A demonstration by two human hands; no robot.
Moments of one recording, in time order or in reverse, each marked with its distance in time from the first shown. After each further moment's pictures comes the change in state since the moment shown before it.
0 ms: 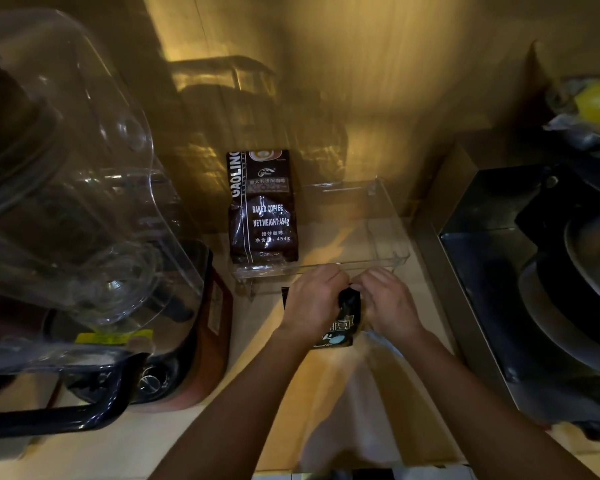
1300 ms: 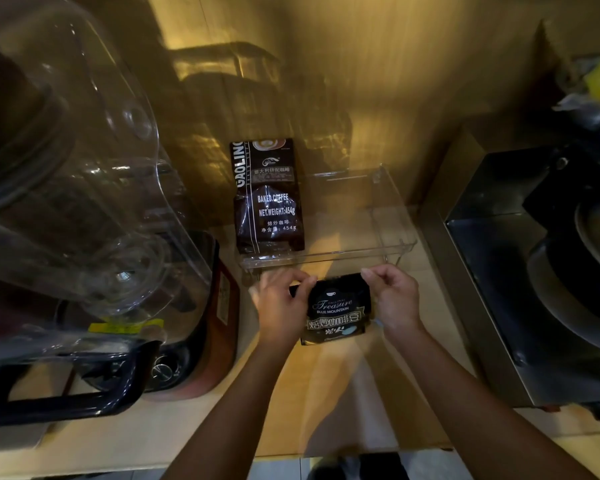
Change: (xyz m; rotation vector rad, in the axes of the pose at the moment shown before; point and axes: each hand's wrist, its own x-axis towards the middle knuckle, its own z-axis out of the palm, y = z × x) left_hand -0.040 -0.025 -0.007 -0.464 0.218 -0.619; right_hand -0.011 -0.011 0.023 0.905 0.271 0.757
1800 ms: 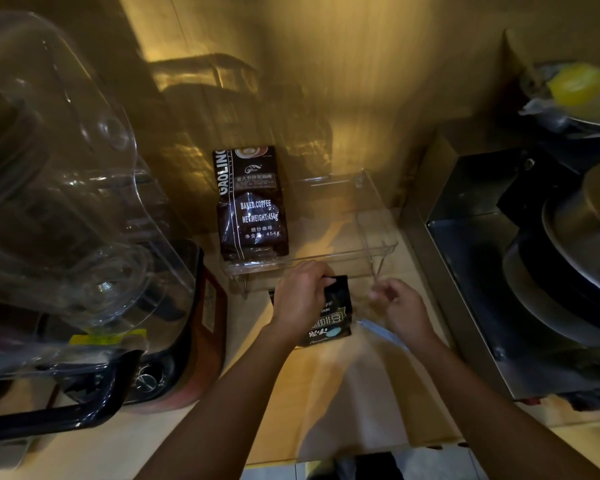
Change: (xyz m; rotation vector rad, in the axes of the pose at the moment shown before) left_hand 0.015 0.024 0.030 0.240 -0.246 0.385; right_hand 0.011 0.024 -0.057 -0.406 -0.142 -0.037
